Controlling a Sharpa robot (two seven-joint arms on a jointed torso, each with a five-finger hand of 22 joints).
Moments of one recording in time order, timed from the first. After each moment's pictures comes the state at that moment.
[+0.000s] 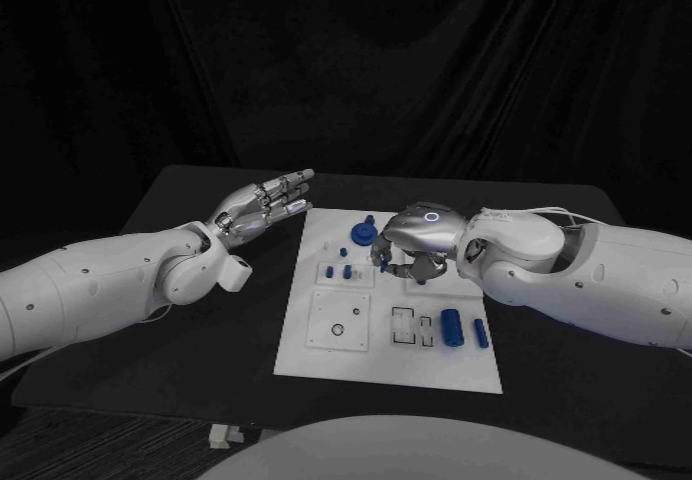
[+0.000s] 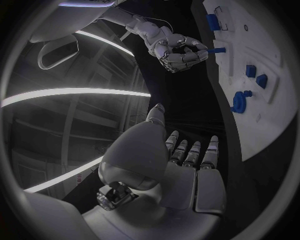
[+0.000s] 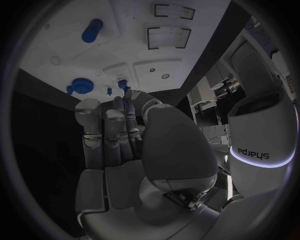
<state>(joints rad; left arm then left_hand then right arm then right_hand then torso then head) 1.15 -0.88 -0.21 1.30 -0.28 0.11 0.68 1.47 0.20 -0.22 0.16 0.38 0.28 0.00 0.03 0.03 0.06 0.06 0.01 0.01 0.03 0.15 0.01 0.01 0.17 0.08 0.29 0.04 0.15 1.26 -0.69 -0.21 1.57 -1.78 -0.23 0.08 1.44 -0.12 0.37 0.02 0.42 0.97 0.12 0.33 0.39 1.03 0.06 0.44 0.21 1.34 -0.03 1.17 0.84 0.13 1.33 0.07 0.87 1.31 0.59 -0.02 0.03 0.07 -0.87</state>
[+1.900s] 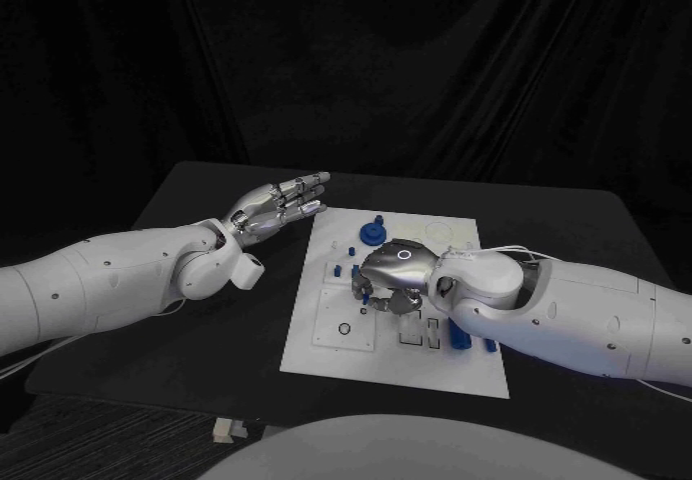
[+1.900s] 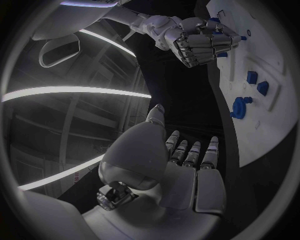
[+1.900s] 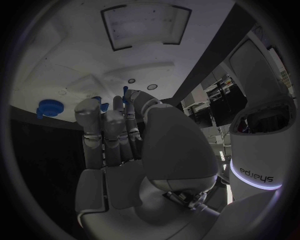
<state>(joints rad) 1.14 -0.86 -0.21 1.28 -0.28 0.14 0.68 1.46 0.21 -0.22 0.17 0.38 0.28 0.02 0.03 0.03 0.04 0.04 0.01 0.01 0.02 0.14 0.01 0.01 0.17 0.06 0.29 0.04 0.12 1.15 -0.57 -0.21 1.50 -1.84 -0.23 0.07 1.44 -0.13 0.38 0.01 0.42 0.98 0.13 0.31 0.38 1.05 0.06 0.43 0.21 1.34 -0.02 1.18 0.85 0.13 1.33 0.08 0.88 1.31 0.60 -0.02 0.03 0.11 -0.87</state>
